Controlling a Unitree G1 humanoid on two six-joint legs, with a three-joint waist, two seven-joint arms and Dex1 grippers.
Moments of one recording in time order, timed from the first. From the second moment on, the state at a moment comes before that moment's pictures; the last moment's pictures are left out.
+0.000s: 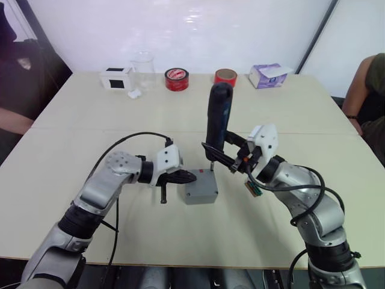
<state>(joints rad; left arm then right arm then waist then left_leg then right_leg) -0.50 0.59 -0.30 -0.16 -0.23 0.45 -1.11 -0.27 -0.43 0.07 -0.52 0.44 0.49 0.55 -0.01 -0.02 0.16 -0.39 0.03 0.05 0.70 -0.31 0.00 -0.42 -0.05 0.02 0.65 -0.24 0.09</state>
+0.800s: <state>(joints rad) -0.50 0.58 -0.31 -0.13 -0.22 0.44 -1.11 -0.28 -0.45 0.10 -0.53 0.43 0.55 0.53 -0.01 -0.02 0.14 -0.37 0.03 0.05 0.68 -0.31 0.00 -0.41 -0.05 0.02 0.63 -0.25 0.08</state>
